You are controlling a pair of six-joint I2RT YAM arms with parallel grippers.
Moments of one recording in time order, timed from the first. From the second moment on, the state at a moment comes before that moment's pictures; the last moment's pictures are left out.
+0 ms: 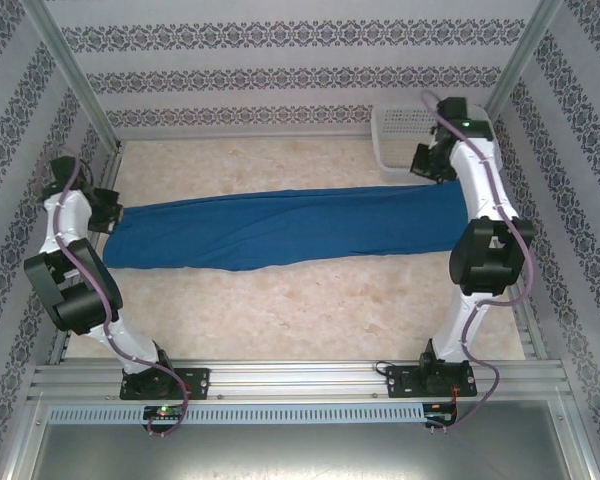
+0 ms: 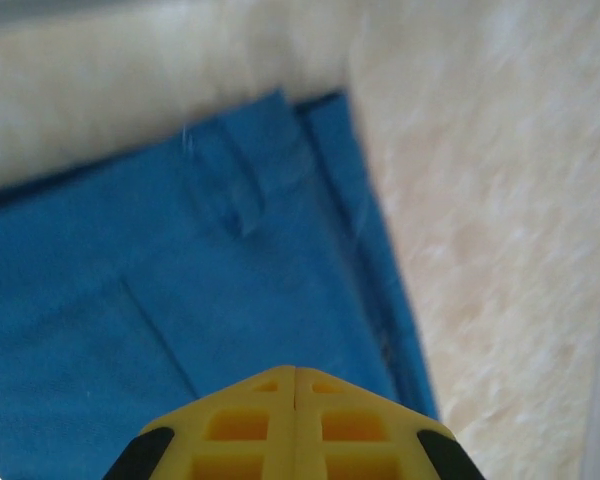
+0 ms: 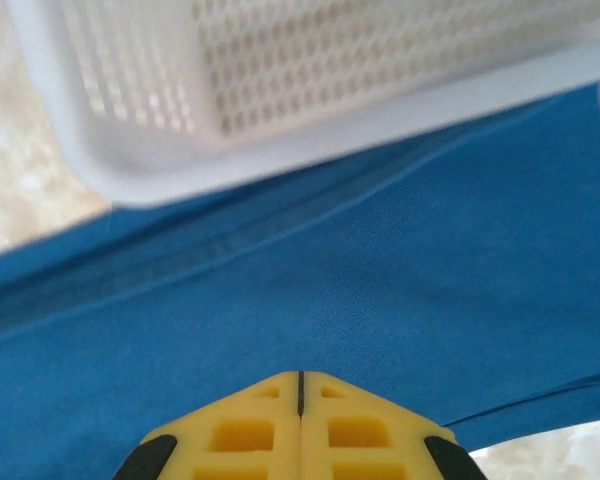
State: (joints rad) left arm 0.50 1.72 1.36 -0.78 0.21 -0.94; right arm -0.06 1.95 1.89 -1.11 -0.05 0.29
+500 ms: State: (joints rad) left arm 0.40 1.87 1.28 -0.69 0.20 -0.98; right arm 0.07 2.16 1.76 -1.05 0.02 0.28
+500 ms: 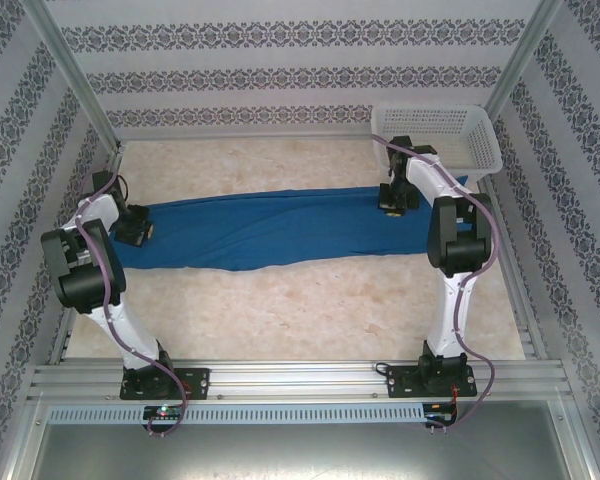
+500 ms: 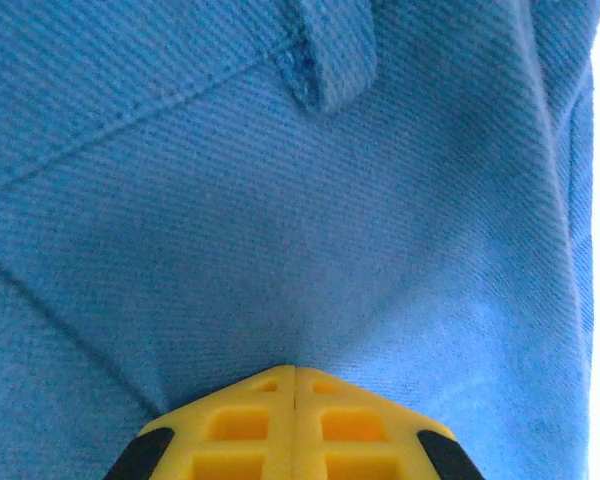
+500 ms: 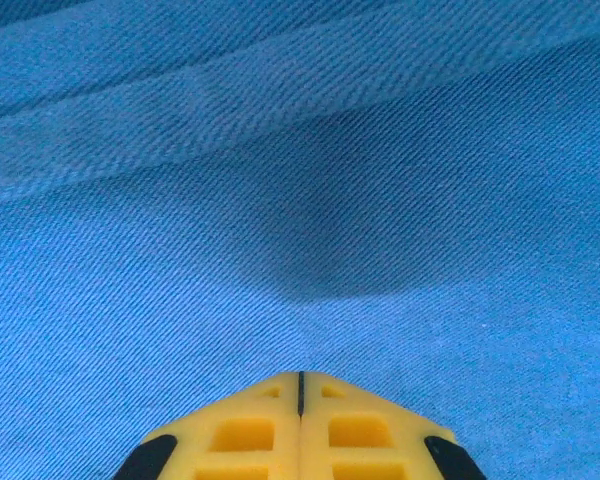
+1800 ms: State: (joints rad) left arm 0.50 1.74 1.05 -0.75 0.16 -0.97; right arm 0.11 1.85 1.18 -0.93 0.06 0.31
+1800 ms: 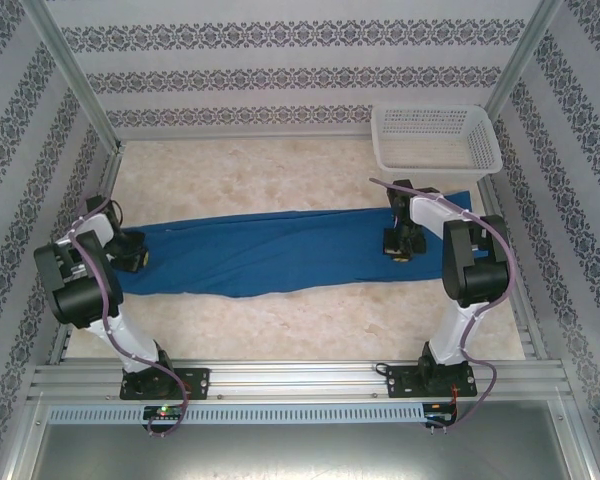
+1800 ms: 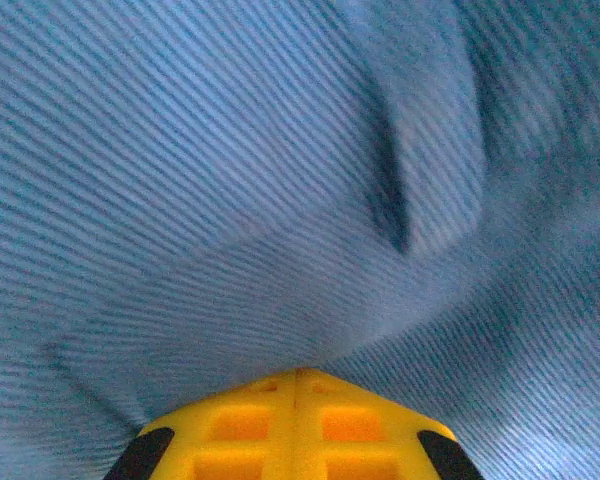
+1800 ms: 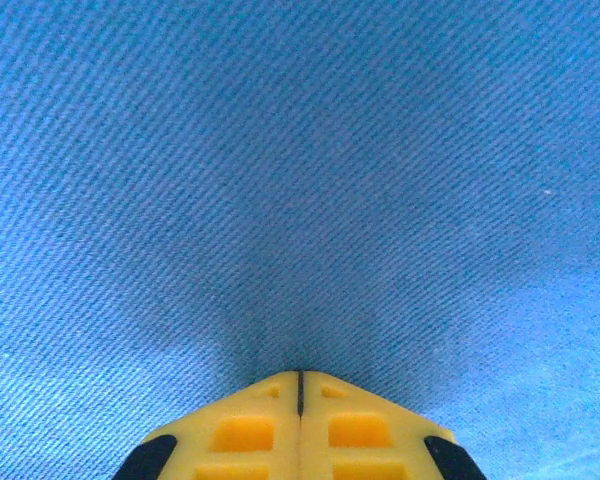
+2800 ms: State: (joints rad) left arm 0.54 1.68 1.37 -0.78 0.45 -0.87; right arm -0.43 2.15 1.85 -1.17 -0.14 0.00
